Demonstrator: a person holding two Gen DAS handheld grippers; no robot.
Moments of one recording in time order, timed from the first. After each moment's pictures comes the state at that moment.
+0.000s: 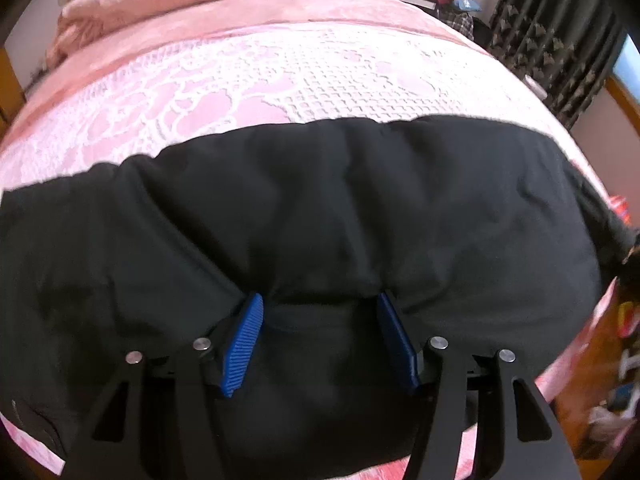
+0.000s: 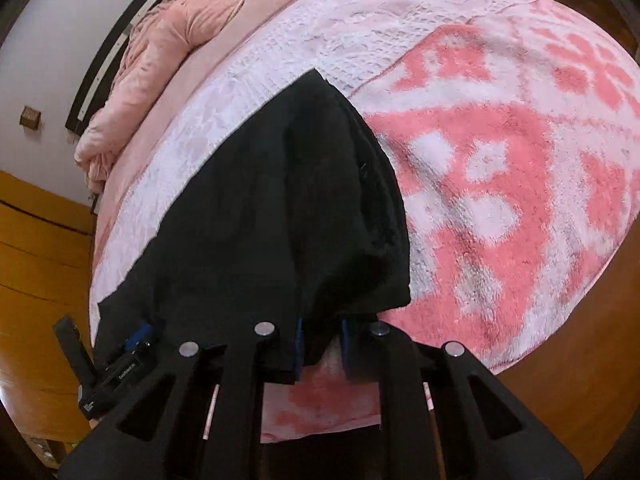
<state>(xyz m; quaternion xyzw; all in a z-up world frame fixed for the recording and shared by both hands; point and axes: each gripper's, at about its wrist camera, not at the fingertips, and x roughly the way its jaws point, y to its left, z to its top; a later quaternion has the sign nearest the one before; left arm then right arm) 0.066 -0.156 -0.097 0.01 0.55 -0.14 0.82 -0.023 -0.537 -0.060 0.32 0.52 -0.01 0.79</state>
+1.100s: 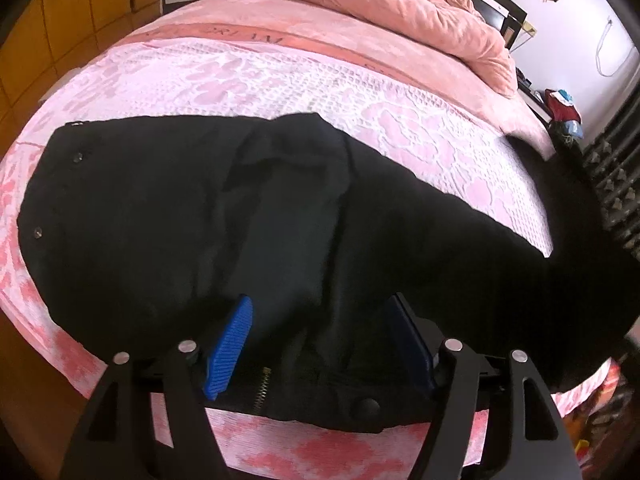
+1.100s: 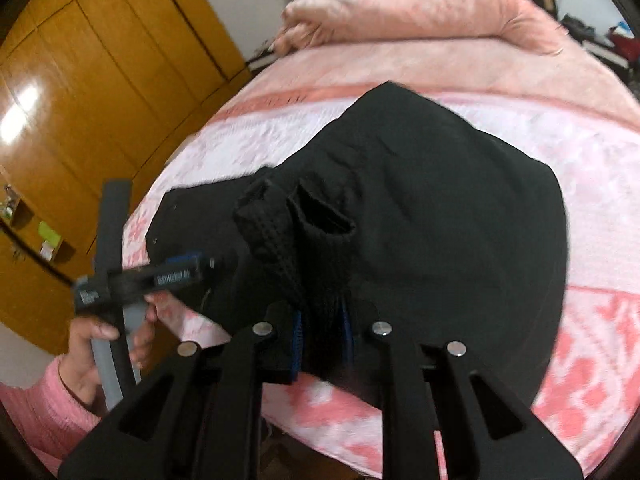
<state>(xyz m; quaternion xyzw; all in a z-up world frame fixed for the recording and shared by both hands) 0.025 0.105 -0.049 -0.14 0.52 0.03 0.84 0.022 -0.181 0.020 0.05 0.48 0.31 0.82</state>
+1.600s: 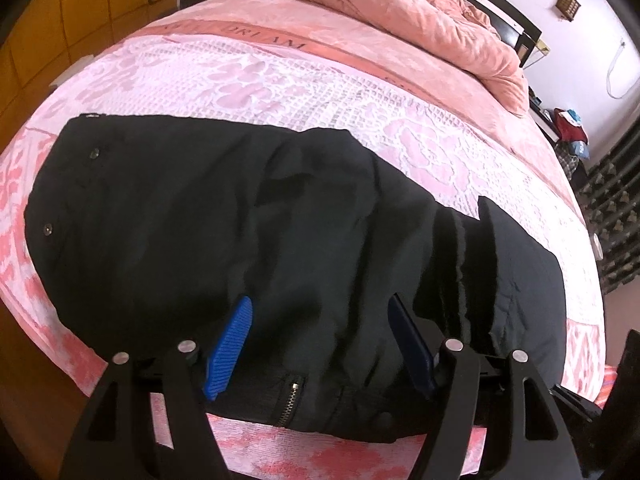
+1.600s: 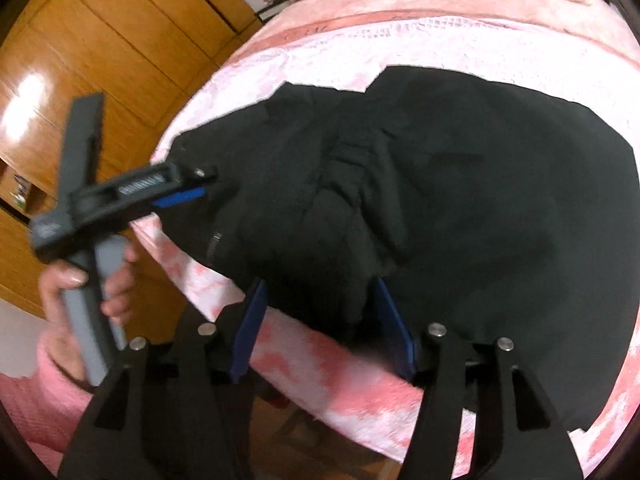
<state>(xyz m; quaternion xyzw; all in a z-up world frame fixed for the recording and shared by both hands) 0.033 0.129 -0.052 -0.17 0.51 0.05 0.84 0.009 -0.145 -0.030 0.07 0.55 0.35 0.76</state>
